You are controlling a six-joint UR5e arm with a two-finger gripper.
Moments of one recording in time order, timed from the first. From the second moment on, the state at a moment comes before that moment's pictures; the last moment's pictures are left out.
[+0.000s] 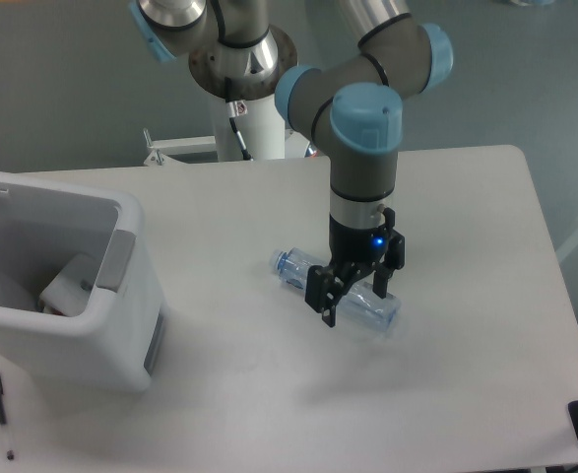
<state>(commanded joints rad) 2.54 -1.90 -1.77 -0.75 1.46 -0.17</state>
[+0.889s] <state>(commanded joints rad) 2.58 -2.01 -1.77 -0.74 1.48 -0.28</state>
